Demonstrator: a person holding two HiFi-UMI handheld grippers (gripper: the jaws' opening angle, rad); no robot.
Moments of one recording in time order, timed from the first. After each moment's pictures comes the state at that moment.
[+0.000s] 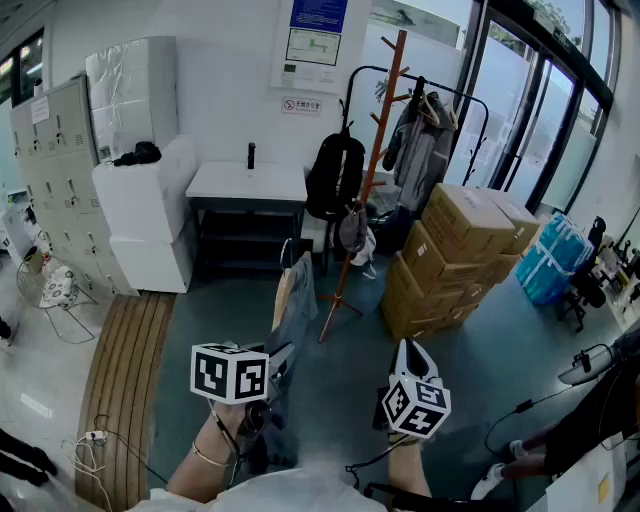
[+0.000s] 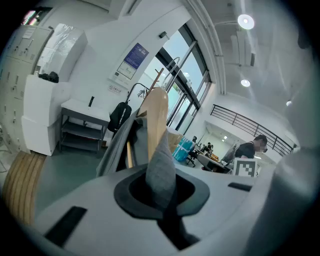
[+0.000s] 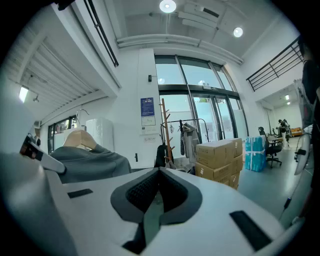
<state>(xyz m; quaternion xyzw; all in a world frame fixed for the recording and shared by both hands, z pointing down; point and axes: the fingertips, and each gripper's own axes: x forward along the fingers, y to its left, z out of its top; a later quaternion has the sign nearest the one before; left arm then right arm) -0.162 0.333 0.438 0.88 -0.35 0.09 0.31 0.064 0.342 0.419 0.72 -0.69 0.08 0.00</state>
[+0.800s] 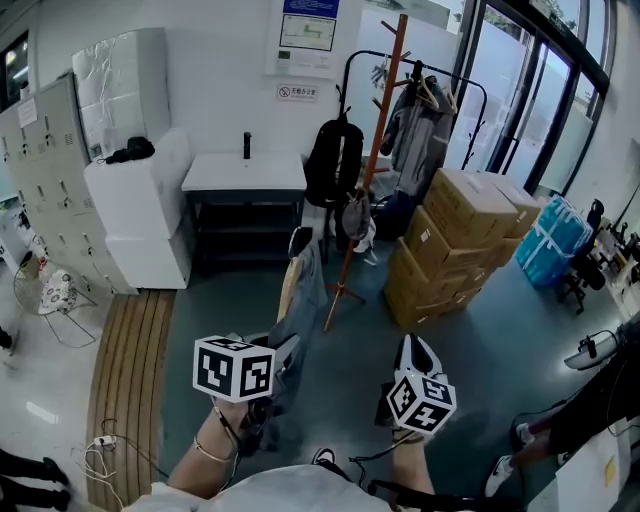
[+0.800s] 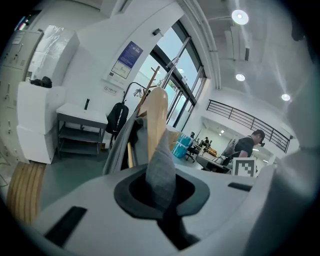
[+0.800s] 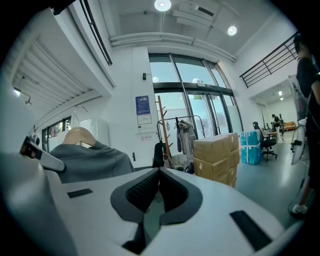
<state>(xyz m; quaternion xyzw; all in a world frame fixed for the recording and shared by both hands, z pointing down) -0.182 0.309 0.437 0.90 -0.33 0.11 0.28 0.043 0.329 0.434 0.74 -0.67 0.10 -0.01</state>
